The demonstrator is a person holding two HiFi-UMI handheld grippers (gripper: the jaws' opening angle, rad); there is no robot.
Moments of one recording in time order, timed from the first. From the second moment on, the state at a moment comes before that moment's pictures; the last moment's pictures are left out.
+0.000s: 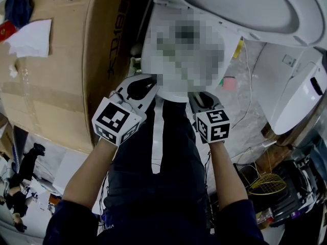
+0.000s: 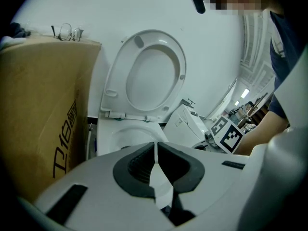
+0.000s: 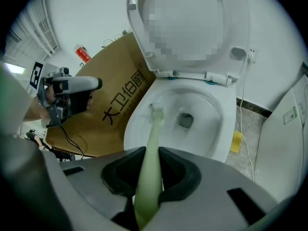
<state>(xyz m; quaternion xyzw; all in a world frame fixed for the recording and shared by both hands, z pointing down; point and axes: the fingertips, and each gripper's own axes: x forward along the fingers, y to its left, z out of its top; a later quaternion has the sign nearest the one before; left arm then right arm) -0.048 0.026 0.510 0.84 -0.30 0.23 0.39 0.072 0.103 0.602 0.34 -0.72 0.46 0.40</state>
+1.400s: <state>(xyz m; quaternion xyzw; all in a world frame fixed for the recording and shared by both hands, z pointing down) -0.011 0.008 0.519 0.85 -0.27 0.24 0.38 0.128 0.042 0.605 0.40 -0.71 0.46 0.37</state>
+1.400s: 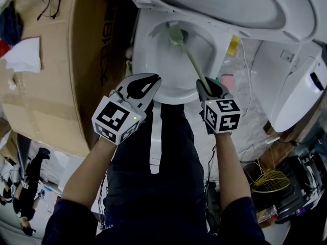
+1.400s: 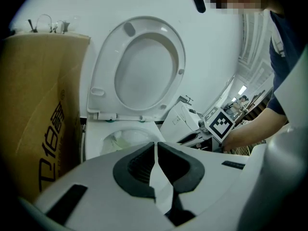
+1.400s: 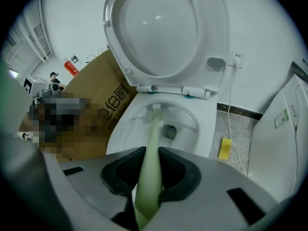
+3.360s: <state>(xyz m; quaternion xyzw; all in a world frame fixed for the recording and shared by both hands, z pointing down) 0.002 0.028 0.489 0.87 -0.26 0.25 0.35 0.169 0.084 0.590 0.44 -0.69 0.46 0.35</state>
